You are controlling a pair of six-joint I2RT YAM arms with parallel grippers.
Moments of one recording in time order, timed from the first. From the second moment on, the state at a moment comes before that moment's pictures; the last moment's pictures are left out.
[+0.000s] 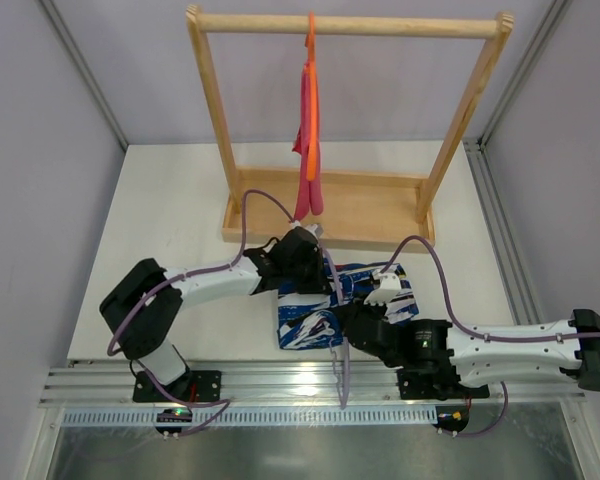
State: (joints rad) left arm -0.90 1.64 0.96 -0.12 0.16 -0.85; right arm 1.41 0.91 0.50 -0.33 0.82 1.16
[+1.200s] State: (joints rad) left arm -1.00 1.30 0.89 -0.37 0.19 -0.92; right arm 1.42 0.89 0.52 -0.38 0.85 1.24
